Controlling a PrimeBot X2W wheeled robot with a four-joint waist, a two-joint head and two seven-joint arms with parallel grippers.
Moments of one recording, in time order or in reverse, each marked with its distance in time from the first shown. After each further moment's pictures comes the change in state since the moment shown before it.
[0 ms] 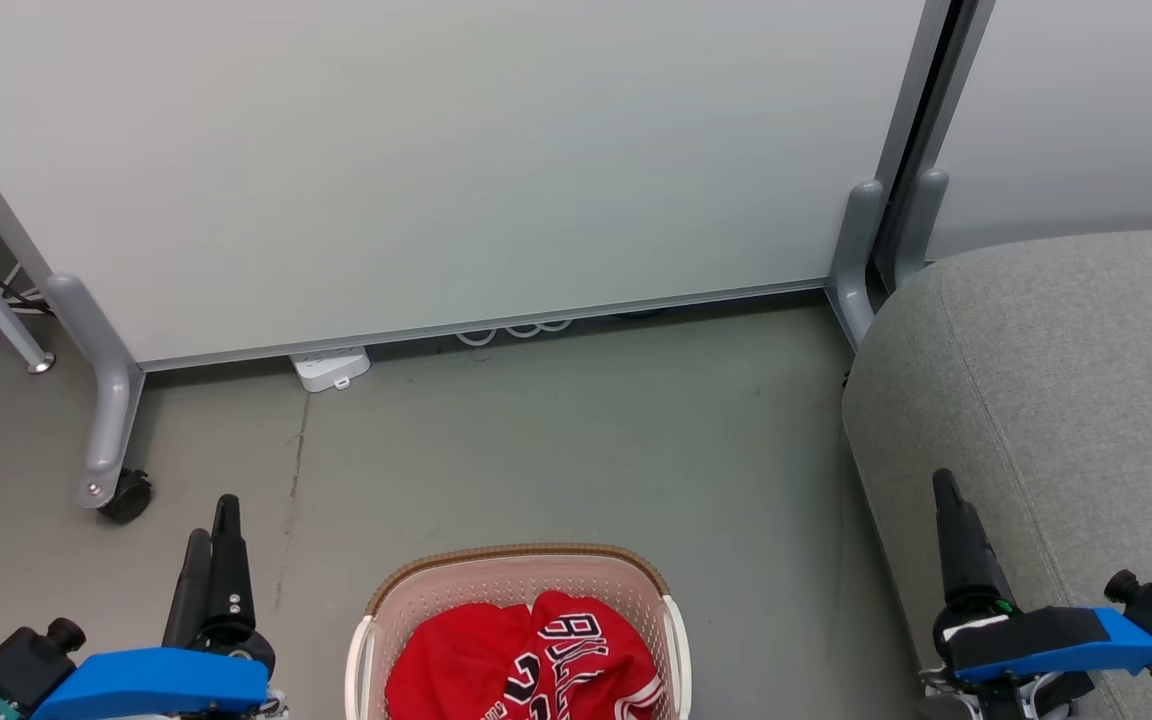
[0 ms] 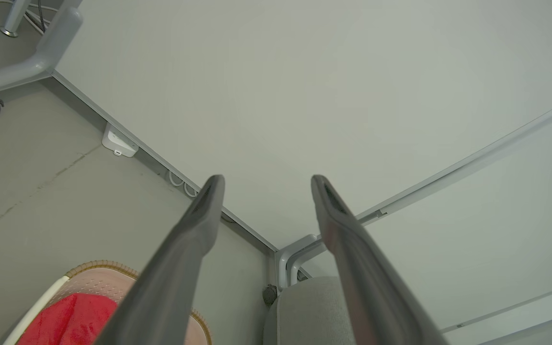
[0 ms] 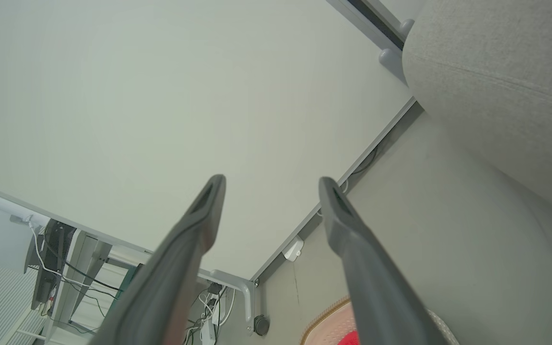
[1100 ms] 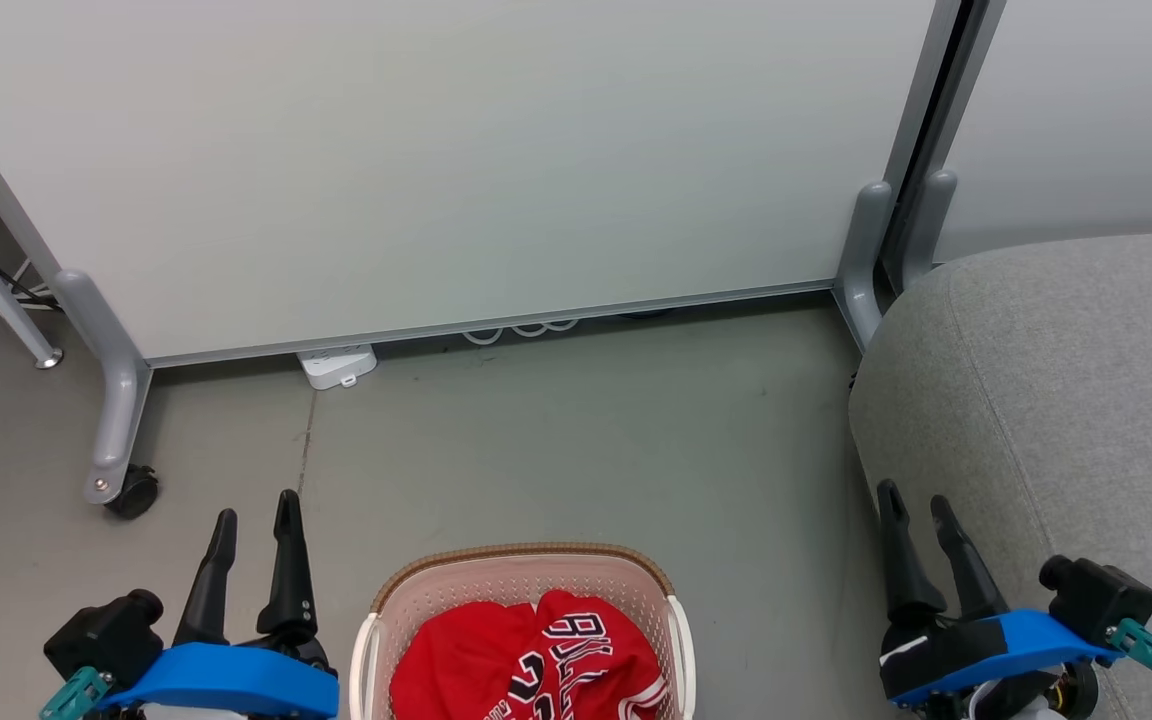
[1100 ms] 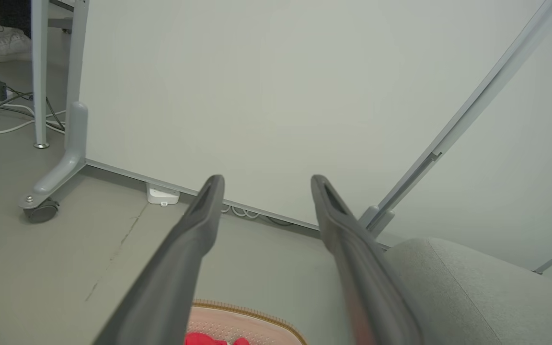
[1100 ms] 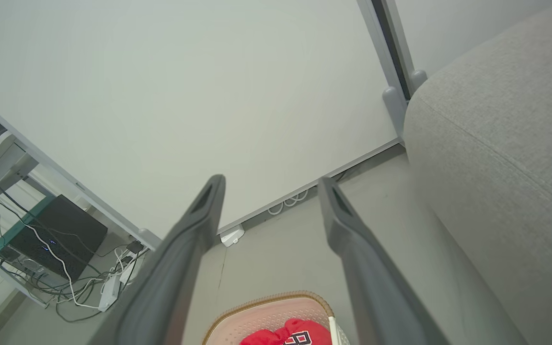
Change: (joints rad) left arm -0.011 0.006 -0.081 0.018 0.454 0.030 -0.098; right arm -0.021 0.000 0.056 0.071 -0.435 0.000 -0.100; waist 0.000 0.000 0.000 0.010
